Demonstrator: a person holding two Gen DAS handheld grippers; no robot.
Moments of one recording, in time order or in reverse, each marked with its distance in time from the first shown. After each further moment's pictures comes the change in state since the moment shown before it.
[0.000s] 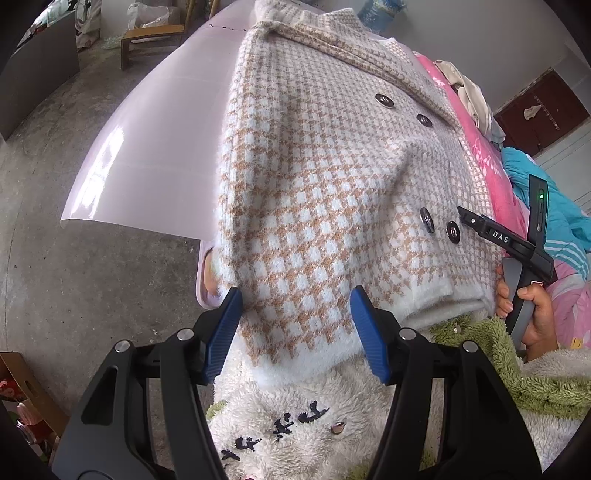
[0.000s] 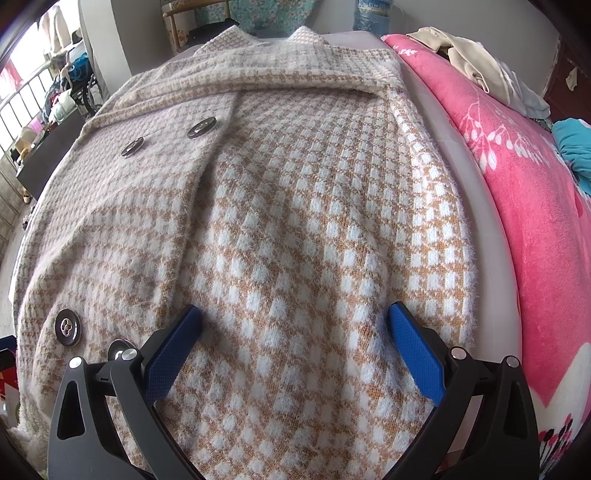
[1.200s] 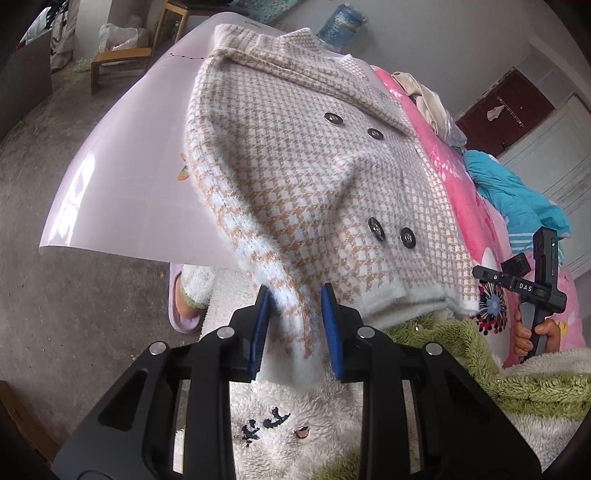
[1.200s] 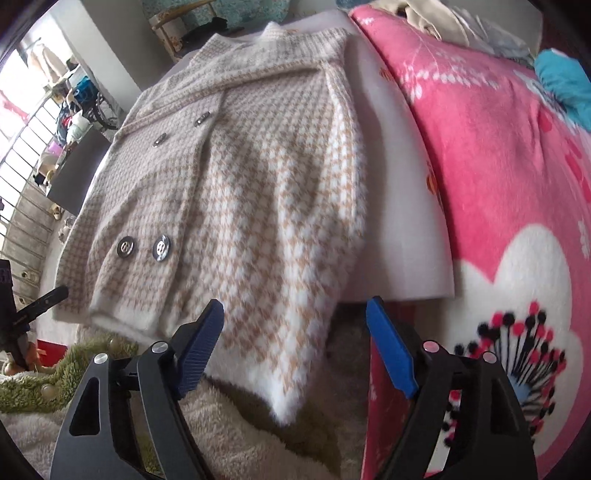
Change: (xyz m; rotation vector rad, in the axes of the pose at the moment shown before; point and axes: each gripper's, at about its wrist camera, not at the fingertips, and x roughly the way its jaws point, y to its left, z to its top) left arm -0.013 -0.020 -0.003 0.084 -0.070 -0.130; right arm -0.079 -0.073 -0.072 0.197 0.147 0.186
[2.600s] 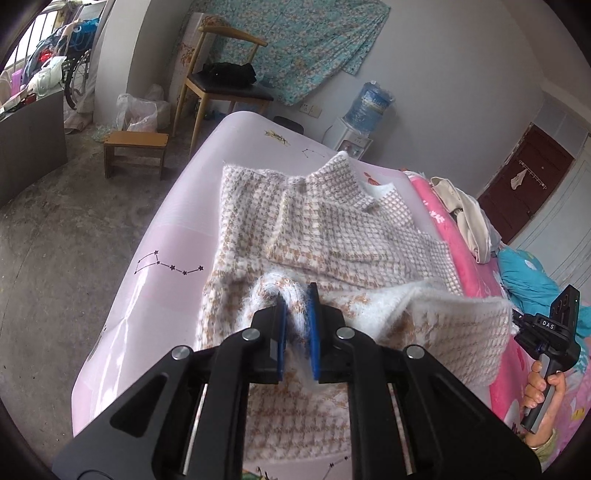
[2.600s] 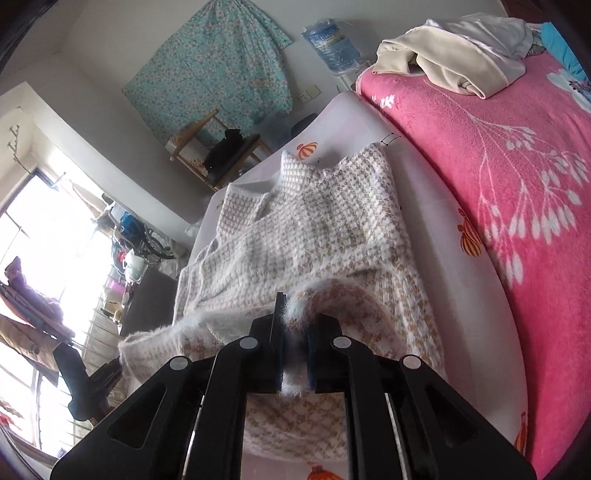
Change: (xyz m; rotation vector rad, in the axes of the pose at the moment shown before) left arm 0.038 0.025 0.240 -0.034 -0.300 0.110; right arm 0.027 0.001 0.229 0.224 -0.342 0.320
